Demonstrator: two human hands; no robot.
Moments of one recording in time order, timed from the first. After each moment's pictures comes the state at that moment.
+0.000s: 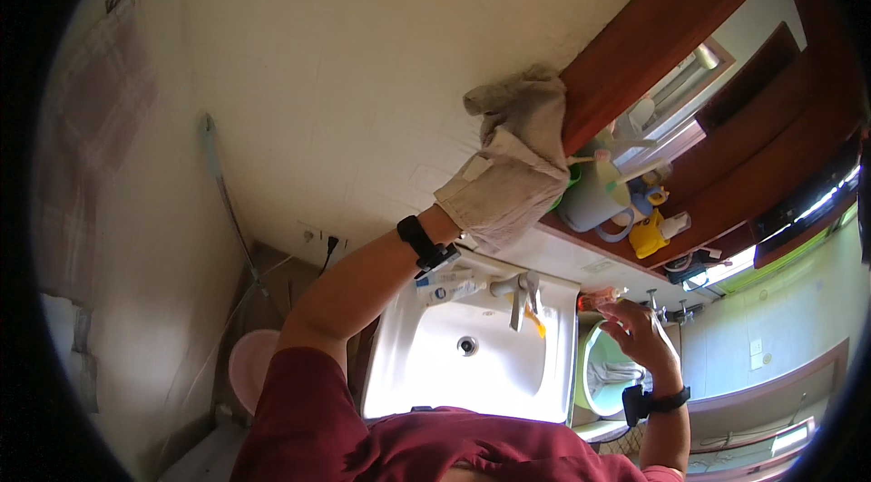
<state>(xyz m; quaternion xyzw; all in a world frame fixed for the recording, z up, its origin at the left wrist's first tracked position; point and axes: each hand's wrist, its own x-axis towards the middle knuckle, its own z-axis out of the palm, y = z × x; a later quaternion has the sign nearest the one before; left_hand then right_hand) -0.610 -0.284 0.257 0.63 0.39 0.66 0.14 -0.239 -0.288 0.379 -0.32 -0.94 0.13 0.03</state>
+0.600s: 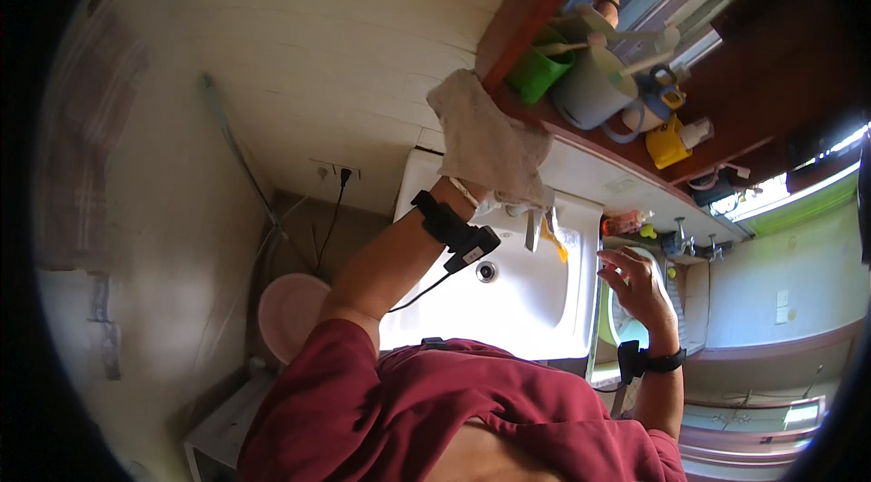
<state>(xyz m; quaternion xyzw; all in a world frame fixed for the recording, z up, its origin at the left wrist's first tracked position) -0.523 -0.315 0.222 0.59 0.71 0.35 -0.17 -0.207 -0.306 0.333 -0.31 -0.93 0.18 0.07</state>
